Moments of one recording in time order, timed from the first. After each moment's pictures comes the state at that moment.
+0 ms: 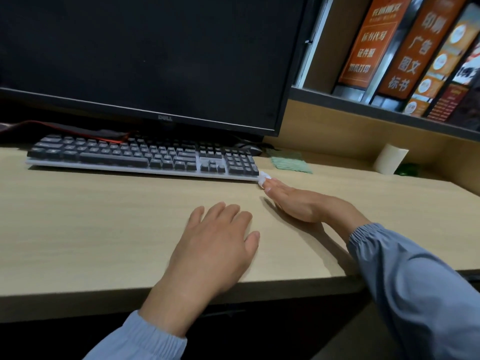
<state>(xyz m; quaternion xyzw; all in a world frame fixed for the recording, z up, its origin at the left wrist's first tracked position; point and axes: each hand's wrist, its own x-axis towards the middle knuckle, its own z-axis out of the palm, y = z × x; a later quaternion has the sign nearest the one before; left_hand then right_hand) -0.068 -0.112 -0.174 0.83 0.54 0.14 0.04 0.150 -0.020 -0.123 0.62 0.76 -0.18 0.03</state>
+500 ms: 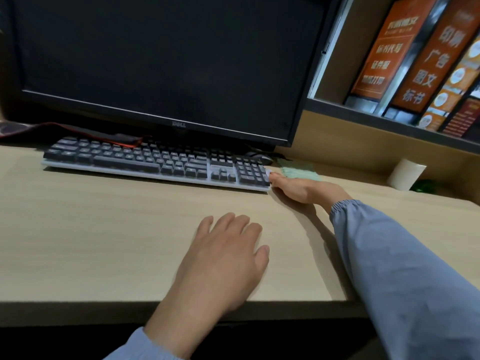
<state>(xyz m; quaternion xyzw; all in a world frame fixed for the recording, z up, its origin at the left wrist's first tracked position) -0.068 -0.115 -0.170 0.82 0.54 0.15 0.05 0.154 0.070 -0.120 0.67 0.72 -0.18 0.01</state>
